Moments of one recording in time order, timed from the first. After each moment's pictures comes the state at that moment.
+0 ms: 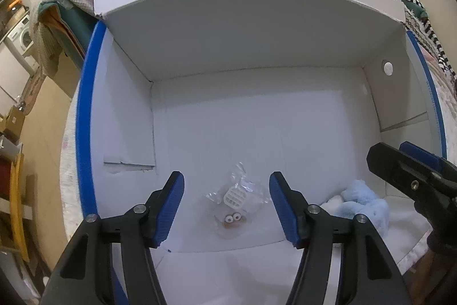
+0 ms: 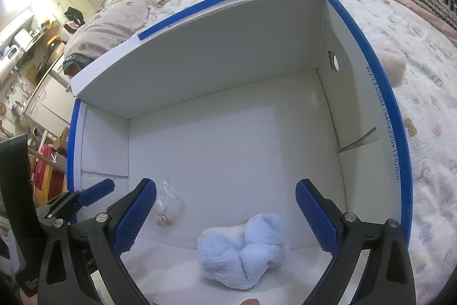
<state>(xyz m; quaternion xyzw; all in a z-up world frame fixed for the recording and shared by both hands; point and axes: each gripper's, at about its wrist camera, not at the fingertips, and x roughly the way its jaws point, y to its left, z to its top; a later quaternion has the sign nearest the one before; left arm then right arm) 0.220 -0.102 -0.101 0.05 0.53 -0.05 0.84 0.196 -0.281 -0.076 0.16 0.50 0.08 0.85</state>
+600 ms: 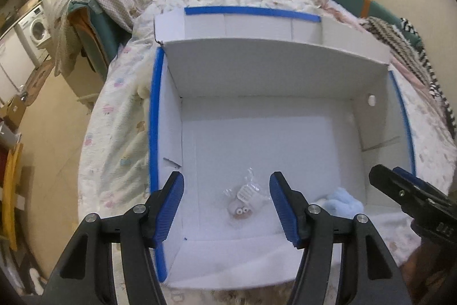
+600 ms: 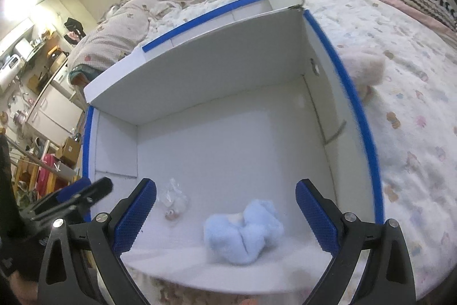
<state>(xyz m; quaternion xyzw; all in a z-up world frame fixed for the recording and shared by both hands) 0.176 -0.058 -0.037 0.00 0.49 -0.05 0.87 0.161 -0.292 -0.053 0.18 0.48 0.07 0.86</state>
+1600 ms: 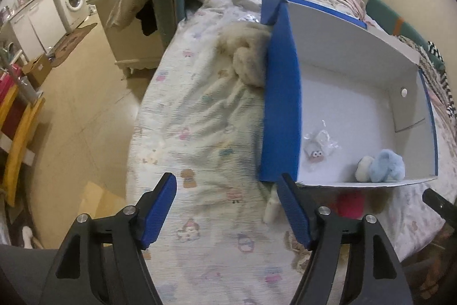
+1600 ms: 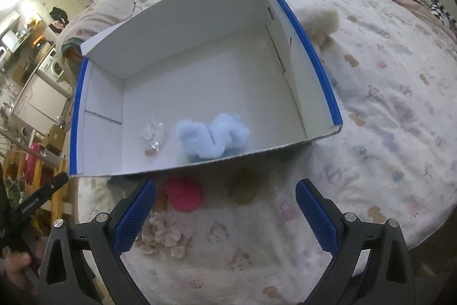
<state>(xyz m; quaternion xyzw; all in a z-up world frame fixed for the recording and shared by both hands) 0.088 0.054 -0.060 -0.05 0.50 0.03 0.87 0.072 -0.294 -0.069 0.15 0.52 0.03 0.84</state>
